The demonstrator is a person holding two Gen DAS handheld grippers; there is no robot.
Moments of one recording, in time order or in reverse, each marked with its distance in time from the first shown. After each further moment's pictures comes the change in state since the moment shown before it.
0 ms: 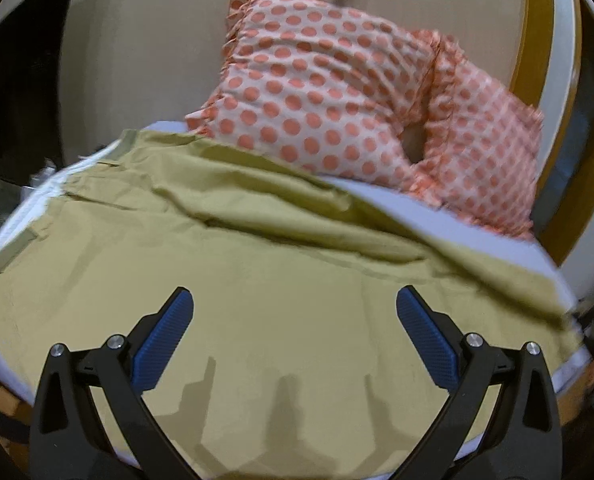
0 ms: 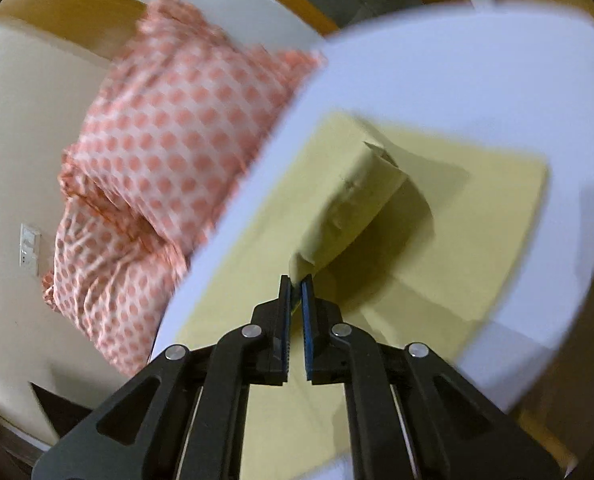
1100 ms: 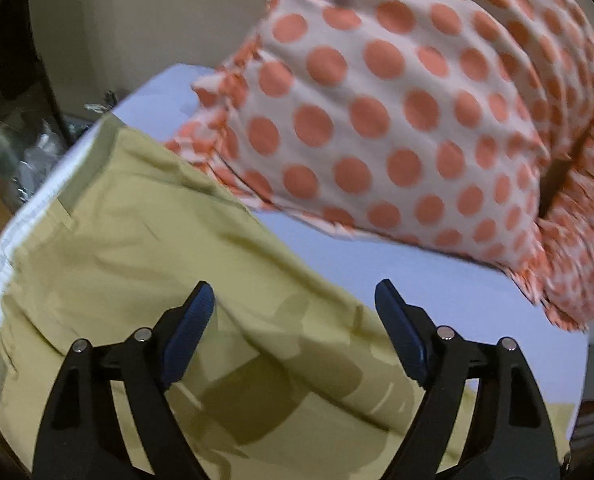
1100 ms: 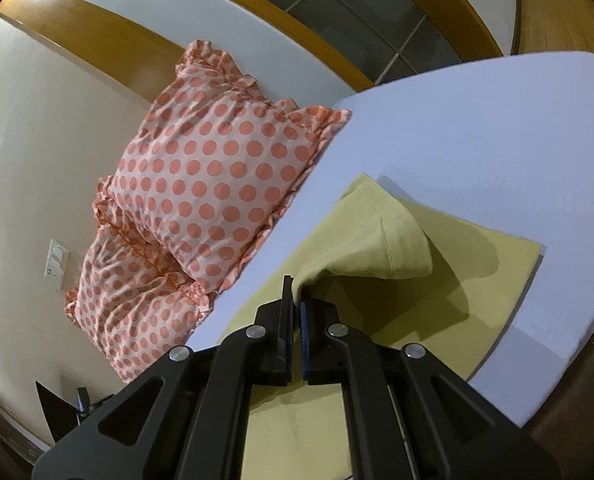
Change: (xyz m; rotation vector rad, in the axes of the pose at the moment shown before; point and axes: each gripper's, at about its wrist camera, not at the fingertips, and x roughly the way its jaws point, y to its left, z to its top) left arm 0.207 0.051 0.163 -0.182 0.371 0.280; right arm -0.037 -0.021 0.006 -0.089 -0.202 0.116
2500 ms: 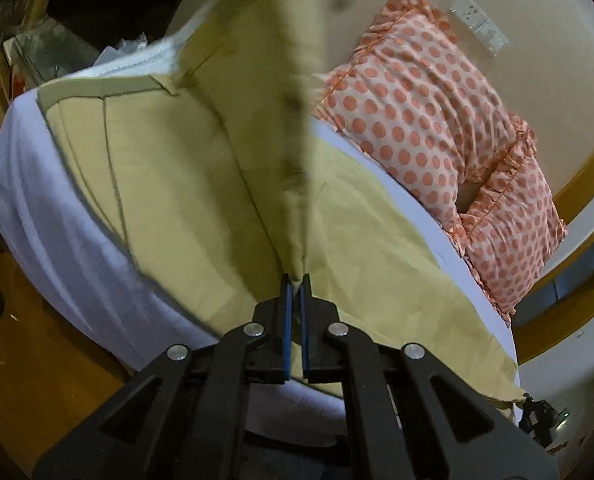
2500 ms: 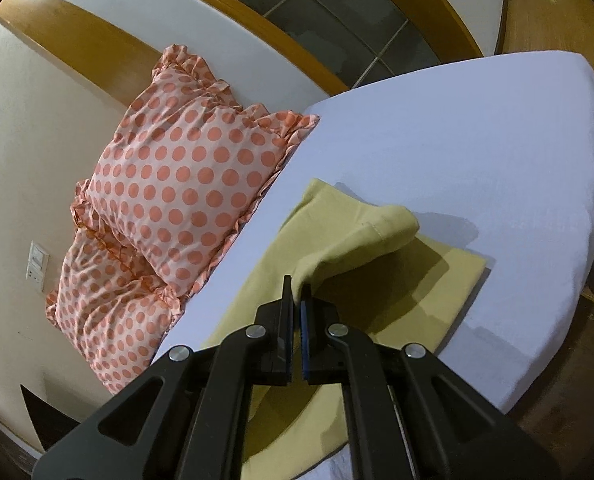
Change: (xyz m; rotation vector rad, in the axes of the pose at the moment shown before) left arm -0.132 0.155 -0.274 -0.265 -0.269 -0.303; right arm -0.012 -0.021 0.001 -0.002 -0.019 -0.071
